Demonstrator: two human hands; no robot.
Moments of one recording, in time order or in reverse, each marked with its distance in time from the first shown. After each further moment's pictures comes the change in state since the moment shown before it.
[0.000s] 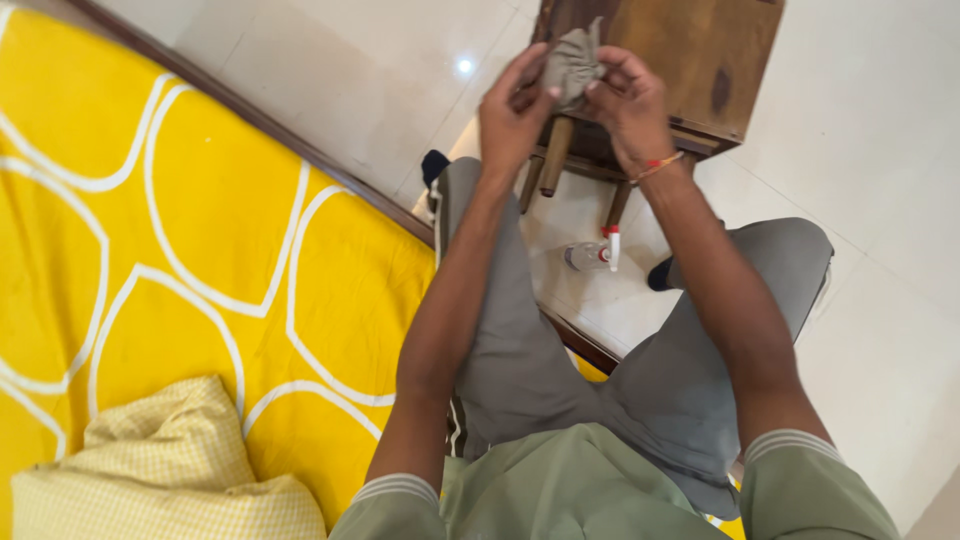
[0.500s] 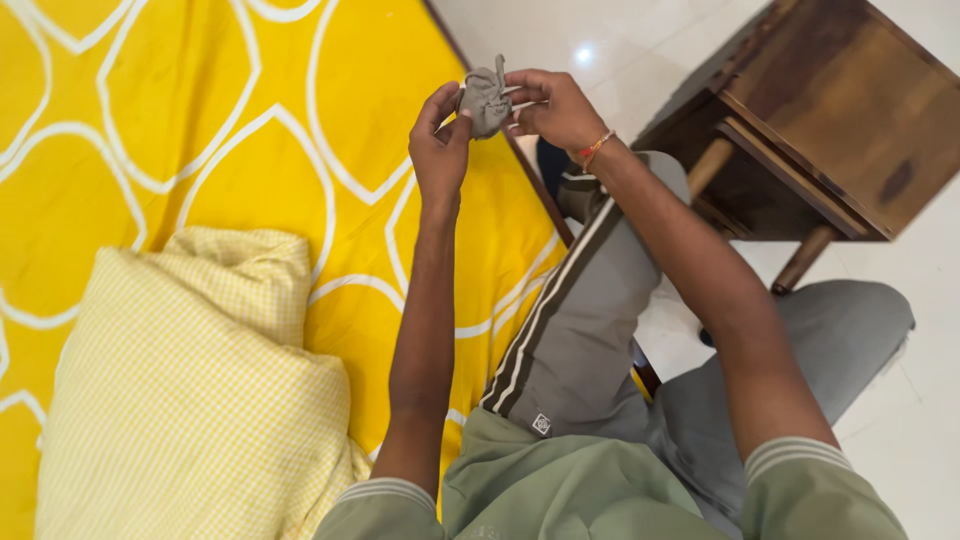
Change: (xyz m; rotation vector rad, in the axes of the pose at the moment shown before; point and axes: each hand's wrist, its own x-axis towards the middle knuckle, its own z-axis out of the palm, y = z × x) left_hand -0.131 0.085 -0.247 0.182 0.661 -0.078; right_hand 0.022 0.106 0.257 -0.409 -0.716 0.318
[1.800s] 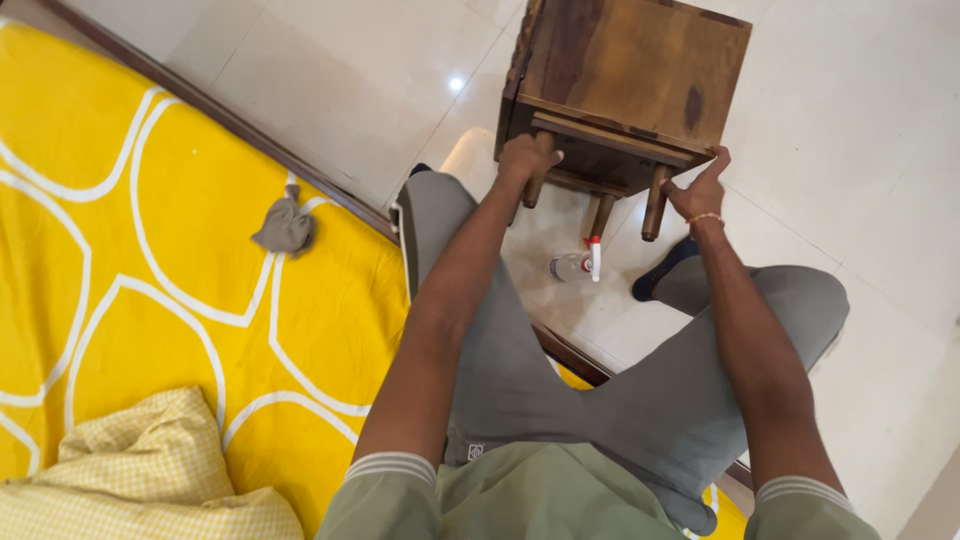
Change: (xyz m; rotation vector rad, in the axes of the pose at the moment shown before) left_hand -0.047 -0.188 0.341 1.038 -0.940 -0.175; right_hand -0.359 0.230 -0.283 -0.641 1.203 0.487
